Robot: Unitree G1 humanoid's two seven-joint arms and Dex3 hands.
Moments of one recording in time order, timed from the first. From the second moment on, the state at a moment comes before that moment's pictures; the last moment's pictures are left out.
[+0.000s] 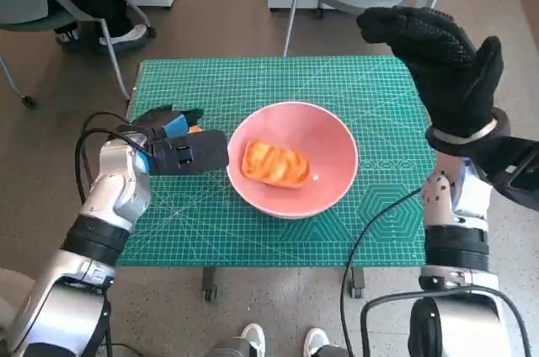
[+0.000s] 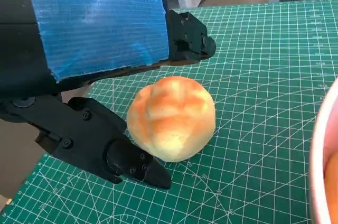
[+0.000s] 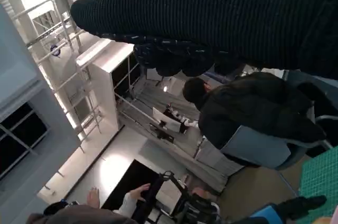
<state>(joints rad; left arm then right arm) -0.83 0.51 -0.42 0.66 0.71 0.30 -0.42 -0.88 -0.20 -0.24 0.66 0.46 -0.62 0.85</state>
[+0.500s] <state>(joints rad) -0.87 0.44 -0.45 0.87 0.70 0.24 -0.28 -0.87 -0.22 -0.24 0.61 0.47 -0.60 0.85</state>
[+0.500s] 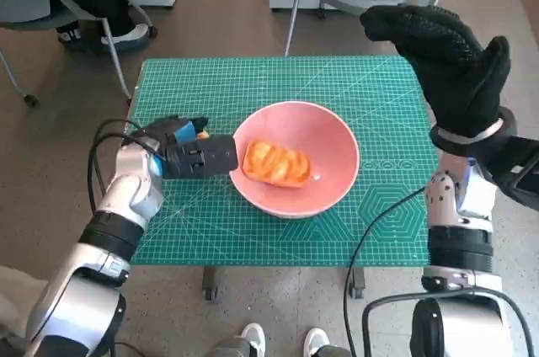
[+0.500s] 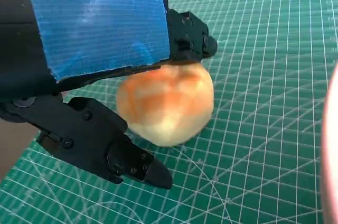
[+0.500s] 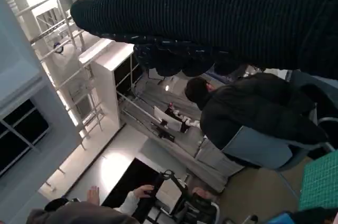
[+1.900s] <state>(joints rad) -0.82 0.57 -0.39 0.56 0.70 0.25 -0.27 -0.82 -0.22 -0.23 0.52 0.47 -0.55 0.81</state>
